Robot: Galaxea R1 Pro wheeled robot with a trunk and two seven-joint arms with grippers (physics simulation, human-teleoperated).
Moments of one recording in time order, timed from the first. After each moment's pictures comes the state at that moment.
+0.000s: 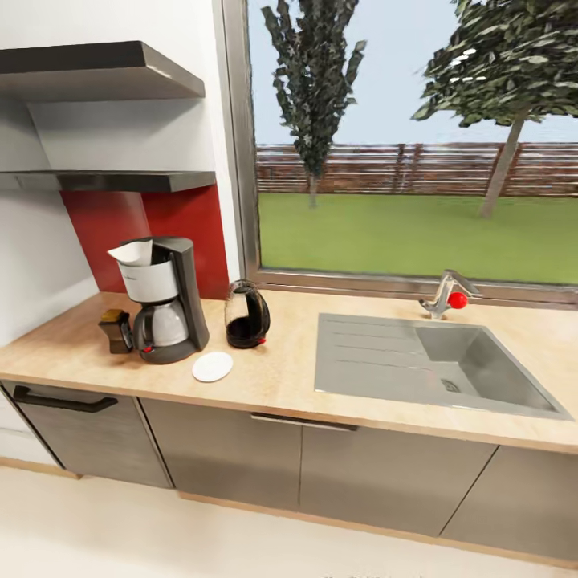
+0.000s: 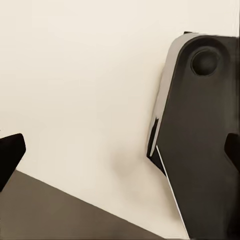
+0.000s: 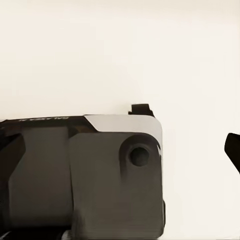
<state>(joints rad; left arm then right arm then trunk) 0.07 0.03 0.19 -0.11 -0.03 -0.23 0.18 -0.33 0.01 -0.65 -0.03 0.58 0.05 0.03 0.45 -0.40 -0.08</state>
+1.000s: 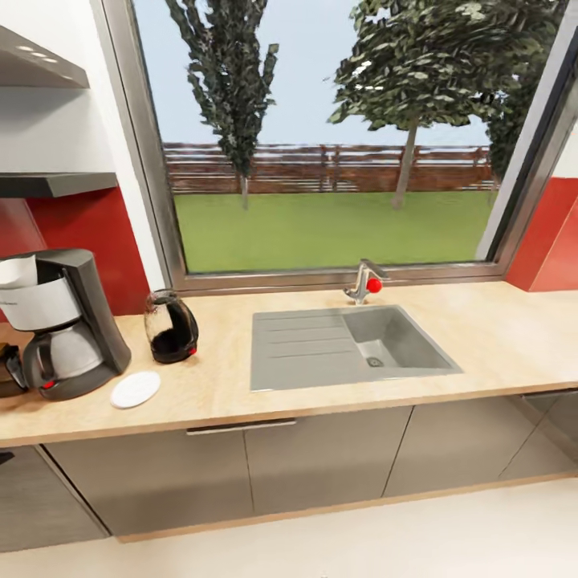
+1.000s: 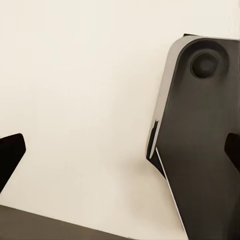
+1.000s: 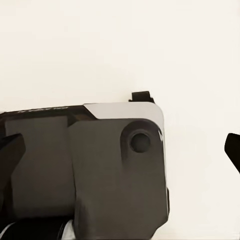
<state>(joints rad) 0.07 0.03 0.19 -0.12 -0.03 -0.22 0.18 -0.29 0.00 -0.25 -0.03 0.14 0.04 0.03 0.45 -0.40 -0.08</state>
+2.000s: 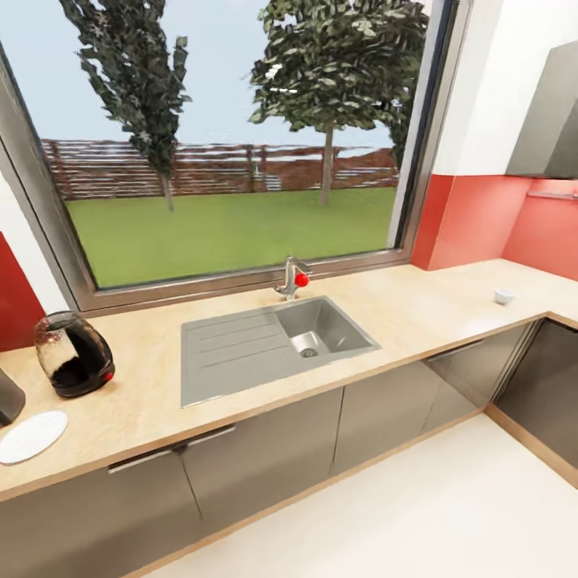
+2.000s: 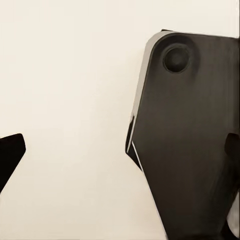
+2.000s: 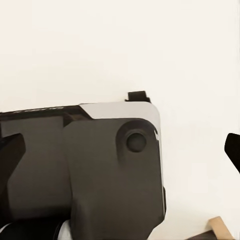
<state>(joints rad) 0.07 -0.01 0.19 -0.12 -0.03 -0.22 0.18 -0.29 -0.01 -0.24 -0.03 0.13 0.05 0.03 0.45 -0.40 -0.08</state>
